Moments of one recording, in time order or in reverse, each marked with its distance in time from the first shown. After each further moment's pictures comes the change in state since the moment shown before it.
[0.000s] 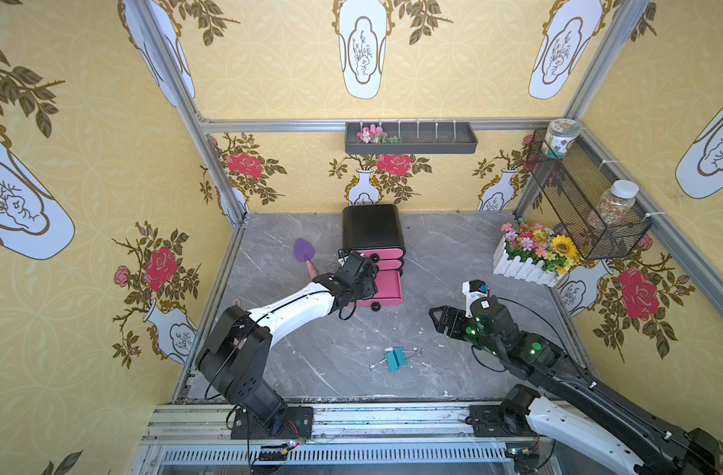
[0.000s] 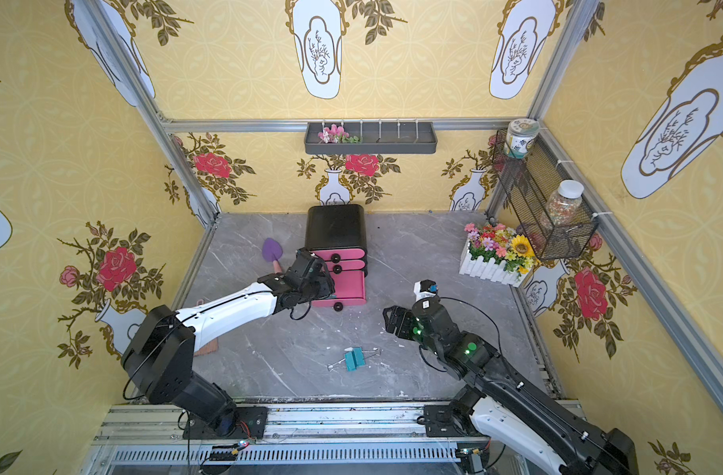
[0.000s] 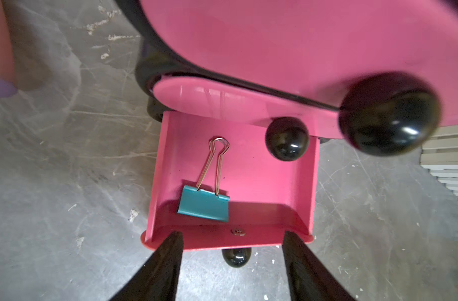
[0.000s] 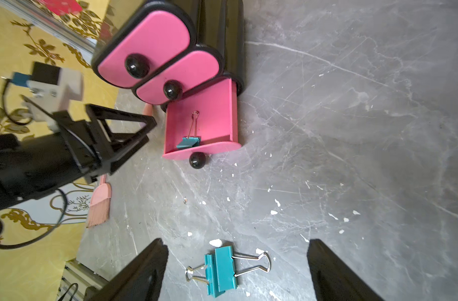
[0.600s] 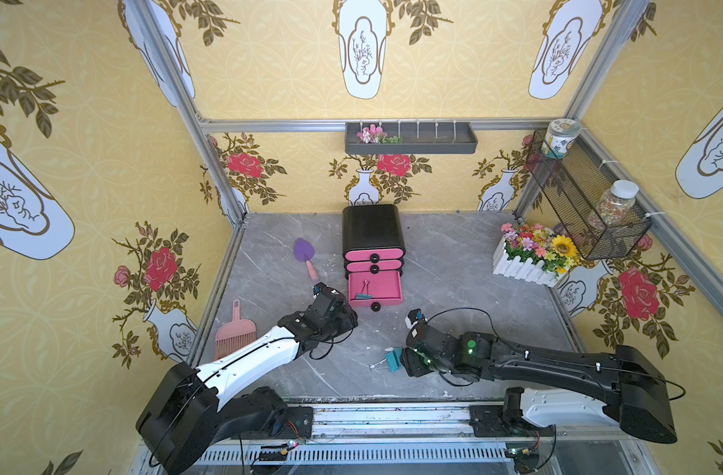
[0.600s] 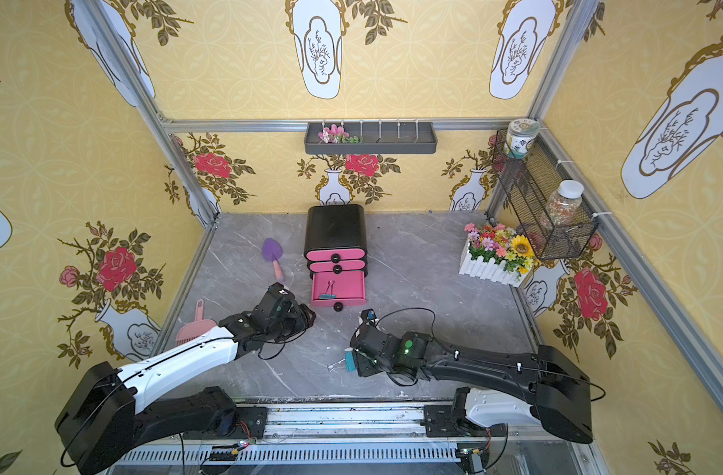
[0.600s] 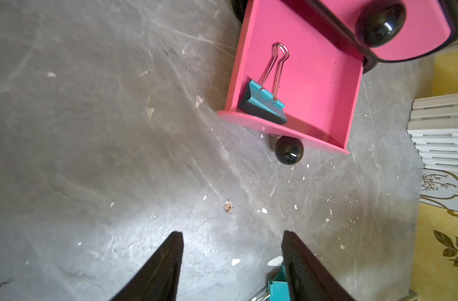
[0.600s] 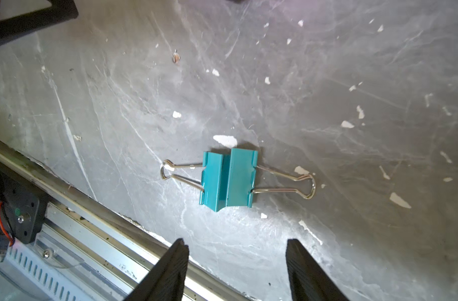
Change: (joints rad) left arm -0.003 -0.415 -0.451 0.027 0.126 -0.167; right arm 0.460 0.428 0.131 -0.124 0.051 -0.012
